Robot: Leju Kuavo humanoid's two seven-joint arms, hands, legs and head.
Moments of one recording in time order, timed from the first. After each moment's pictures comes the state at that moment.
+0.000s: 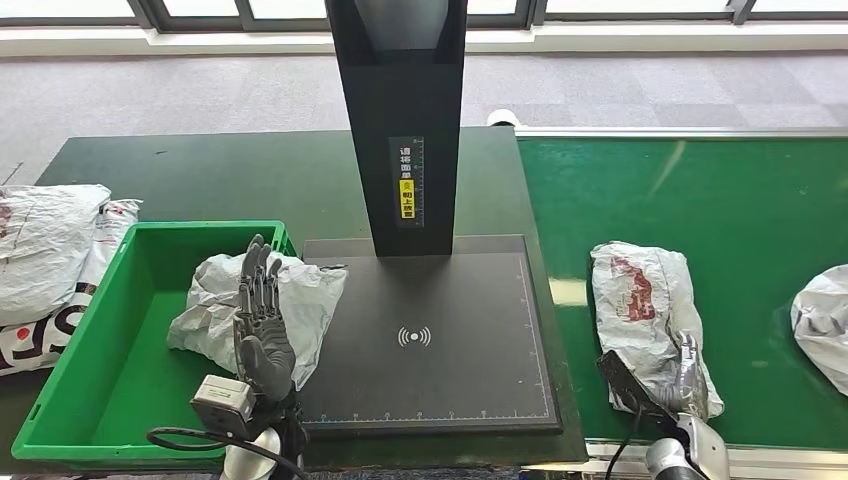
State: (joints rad) left arm 0.02 -0.27 -0.12 -1.57 -0.34 0.17 -0.65; right arm -0.31 0.02 -0.60 -0.51 1.24 -0.39 -0.32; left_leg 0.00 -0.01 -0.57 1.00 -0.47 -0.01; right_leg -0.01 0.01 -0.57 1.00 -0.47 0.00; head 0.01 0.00
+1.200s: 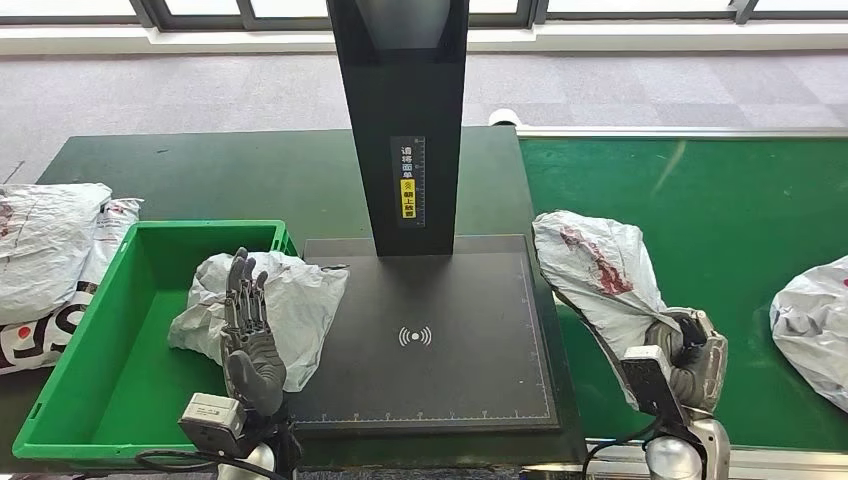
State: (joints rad) left arm 0.09 -0.27 -0.12 -1.63 -0.34 0.23 -0.65; right arm -0.02 0.16 -0.33 -1.26 0.54 -0.32 -0.64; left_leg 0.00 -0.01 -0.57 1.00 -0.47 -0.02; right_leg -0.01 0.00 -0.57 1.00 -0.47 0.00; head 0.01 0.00
